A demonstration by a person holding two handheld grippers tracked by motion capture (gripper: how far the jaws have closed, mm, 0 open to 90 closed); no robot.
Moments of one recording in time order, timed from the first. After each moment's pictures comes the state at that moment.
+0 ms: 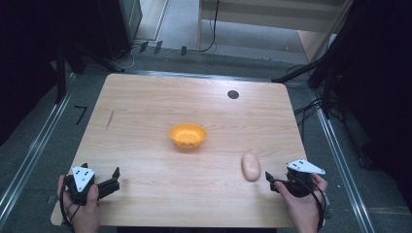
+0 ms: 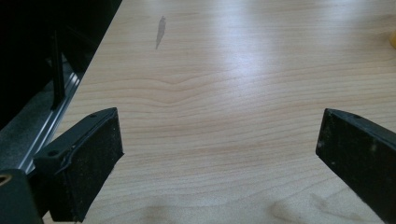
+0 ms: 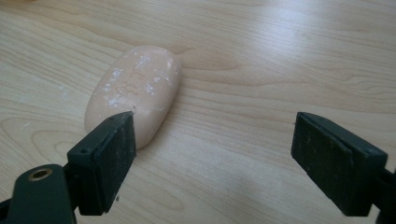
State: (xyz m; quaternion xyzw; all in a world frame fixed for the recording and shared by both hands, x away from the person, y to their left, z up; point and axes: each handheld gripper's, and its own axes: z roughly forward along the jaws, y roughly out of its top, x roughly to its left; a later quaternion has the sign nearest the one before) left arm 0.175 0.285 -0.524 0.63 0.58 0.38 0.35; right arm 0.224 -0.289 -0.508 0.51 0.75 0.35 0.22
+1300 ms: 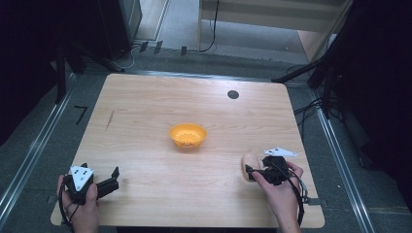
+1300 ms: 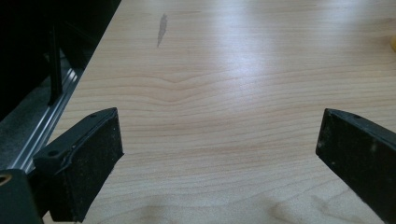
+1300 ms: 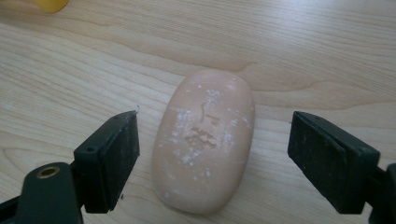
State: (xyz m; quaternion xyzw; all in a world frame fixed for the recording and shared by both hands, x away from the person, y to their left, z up) left arm 0.176 0.287 -0.524 0.63 0.59 0.37 0.35; right arm 0.256 -0.228 -0.503 0.55 0.76 0.31 0.16
